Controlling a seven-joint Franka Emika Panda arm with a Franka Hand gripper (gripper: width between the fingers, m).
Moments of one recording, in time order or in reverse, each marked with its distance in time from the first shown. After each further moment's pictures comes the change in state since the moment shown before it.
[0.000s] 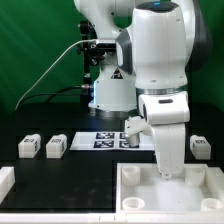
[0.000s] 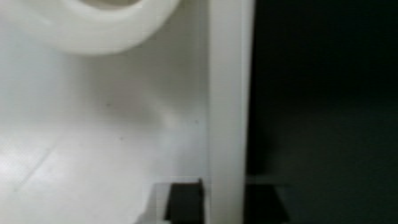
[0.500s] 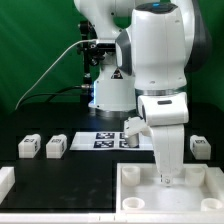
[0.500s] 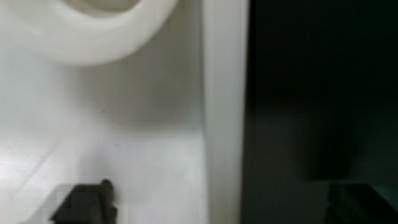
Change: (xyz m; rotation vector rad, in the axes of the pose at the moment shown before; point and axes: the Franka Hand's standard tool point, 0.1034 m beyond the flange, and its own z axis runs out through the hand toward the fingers) arm -0.001 0.000 0.001 0.002 0.000 0.002
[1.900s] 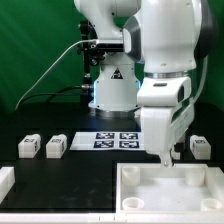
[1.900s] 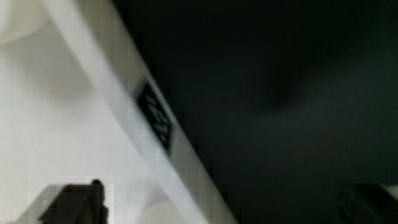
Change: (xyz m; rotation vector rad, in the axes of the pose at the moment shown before) arm 0.035 -0.017 -0.031 -0.018 0.004 0.595
